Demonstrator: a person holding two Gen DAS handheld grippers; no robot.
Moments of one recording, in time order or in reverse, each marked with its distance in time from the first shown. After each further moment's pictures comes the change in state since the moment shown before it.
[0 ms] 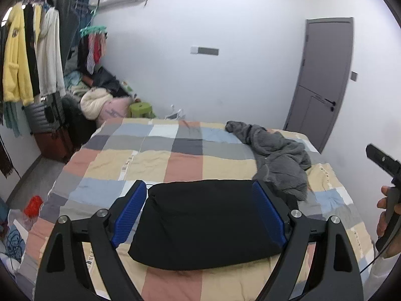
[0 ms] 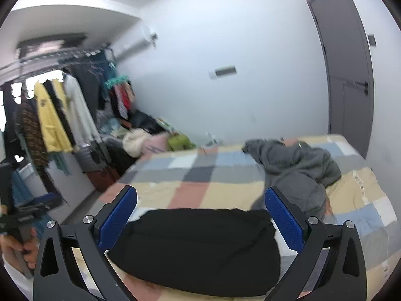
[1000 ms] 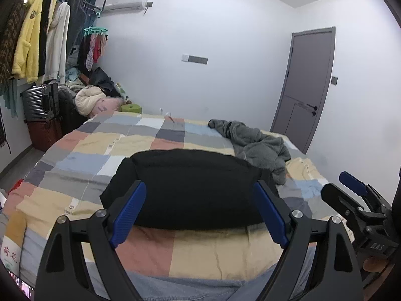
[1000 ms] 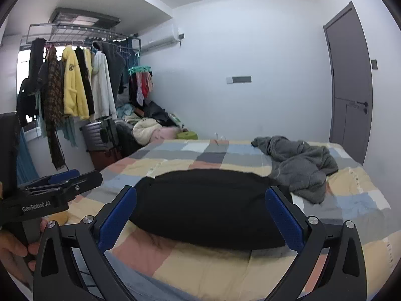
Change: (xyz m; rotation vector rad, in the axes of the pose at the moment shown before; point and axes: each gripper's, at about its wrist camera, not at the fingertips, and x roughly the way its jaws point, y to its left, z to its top) left arm -0.058 -0.040 -0.158 -0.047 -0.095 -0.068; right arm -0.053 0.078 -0.180 -0.140 -0.010 -0.017
